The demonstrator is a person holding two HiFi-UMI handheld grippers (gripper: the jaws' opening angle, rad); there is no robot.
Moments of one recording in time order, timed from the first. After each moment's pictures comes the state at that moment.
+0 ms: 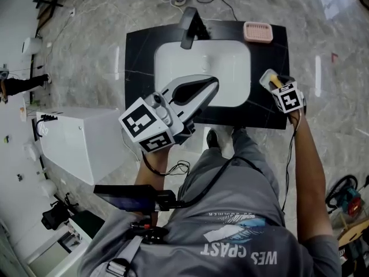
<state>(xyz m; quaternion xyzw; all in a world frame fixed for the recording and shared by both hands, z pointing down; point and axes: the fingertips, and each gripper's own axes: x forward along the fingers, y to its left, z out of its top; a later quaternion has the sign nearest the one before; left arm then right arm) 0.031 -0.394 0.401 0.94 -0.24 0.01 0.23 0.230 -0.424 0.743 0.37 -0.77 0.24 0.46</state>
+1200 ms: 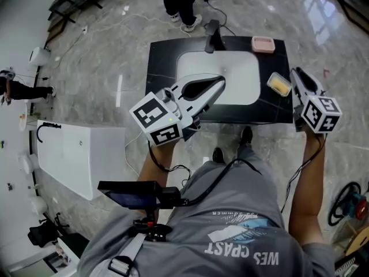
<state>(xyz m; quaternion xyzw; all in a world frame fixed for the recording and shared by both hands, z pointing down) -0.041 -0.288 0.329 0.97 -0.21 -0.02 0.13 0.180 -0.359 0.441 0.53 -0.82 0.17 0.10</state>
